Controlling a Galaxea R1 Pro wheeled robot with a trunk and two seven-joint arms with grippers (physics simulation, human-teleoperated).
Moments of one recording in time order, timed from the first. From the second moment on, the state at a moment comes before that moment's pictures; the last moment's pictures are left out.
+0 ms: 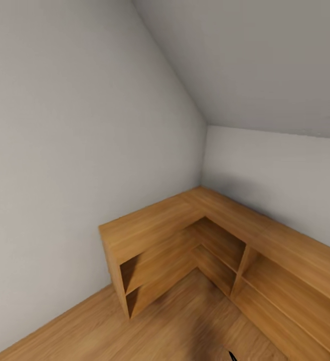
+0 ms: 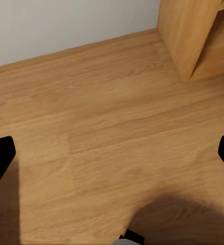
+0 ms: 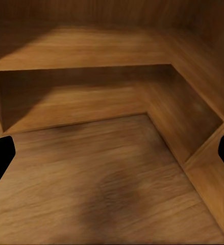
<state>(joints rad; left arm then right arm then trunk) 0.06 -0.03 0.04 -0.30 0.19 -0.73 0.23 -0.27 0.06 0.74 0.01 -0.14 -0.95 -0.38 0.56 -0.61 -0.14</state>
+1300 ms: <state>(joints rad) 0.06 -0.03 0.04 -0.30 0.19 -0.73 0.23 -0.27 0.07 0.74 0.00 -0.15 -0.92 -0.38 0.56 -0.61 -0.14</state>
